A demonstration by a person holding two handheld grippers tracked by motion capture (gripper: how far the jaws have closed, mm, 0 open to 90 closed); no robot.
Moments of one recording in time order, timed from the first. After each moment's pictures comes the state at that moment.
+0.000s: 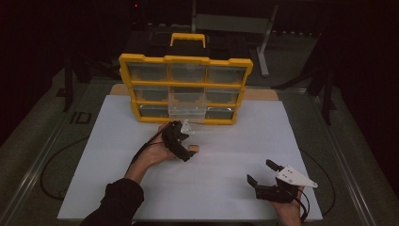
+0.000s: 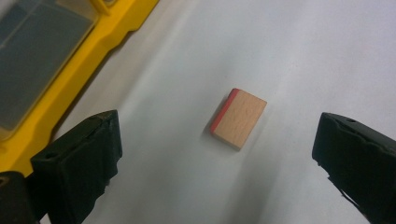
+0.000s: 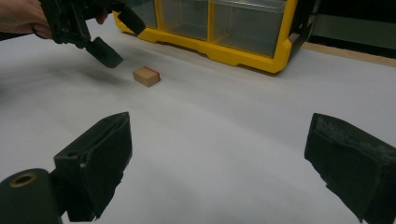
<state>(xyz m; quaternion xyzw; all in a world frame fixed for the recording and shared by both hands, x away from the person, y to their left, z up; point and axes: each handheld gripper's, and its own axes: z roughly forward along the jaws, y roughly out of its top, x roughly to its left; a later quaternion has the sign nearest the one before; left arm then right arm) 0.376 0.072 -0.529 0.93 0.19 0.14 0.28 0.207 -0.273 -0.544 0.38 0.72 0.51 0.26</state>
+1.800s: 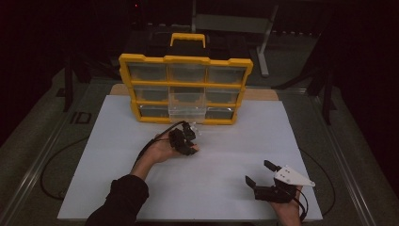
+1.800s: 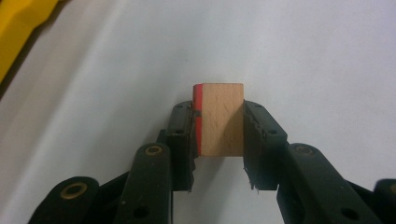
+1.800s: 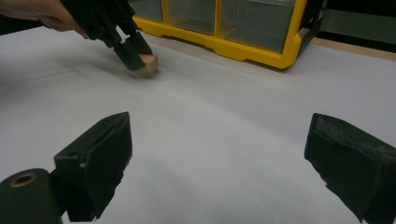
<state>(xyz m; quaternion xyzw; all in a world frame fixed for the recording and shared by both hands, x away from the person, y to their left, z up) 0.383 0.052 -0.528 0.96 0.18 0.05 0.22 0.208 -0.269 -0.546 0.38 0.73 0.50 0.25</state>
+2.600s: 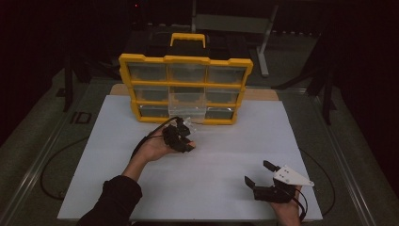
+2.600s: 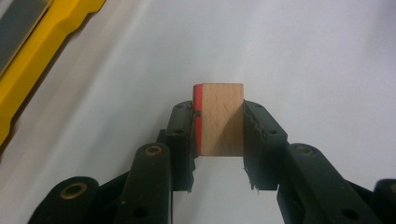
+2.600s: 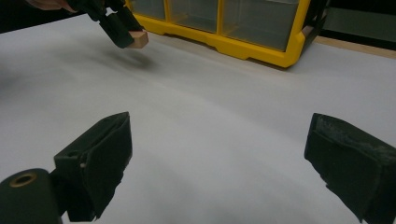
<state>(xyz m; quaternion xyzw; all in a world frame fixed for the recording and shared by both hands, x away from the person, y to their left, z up) 0.378 0.069 -0.502 0.95 0.19 0.05 0.24 0.208 -0.268 -0.547 0.38 0.74 0.50 0.24</state>
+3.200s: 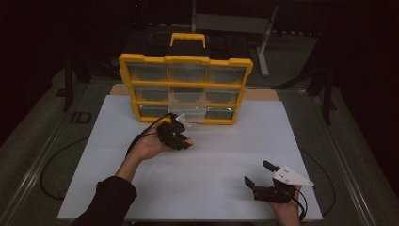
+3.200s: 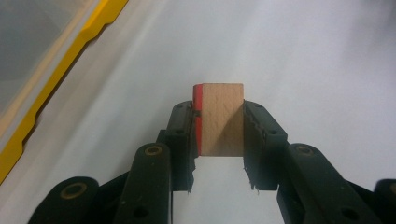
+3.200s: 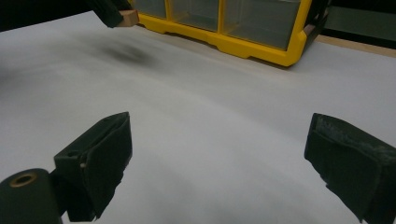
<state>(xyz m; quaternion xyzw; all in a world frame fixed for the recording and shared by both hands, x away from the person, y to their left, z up) 0.374 0.085 -0.482 0.94 0.20 0.04 0.27 0.208 -0.267 -0.547 0.38 0.74 0.50 0.24</state>
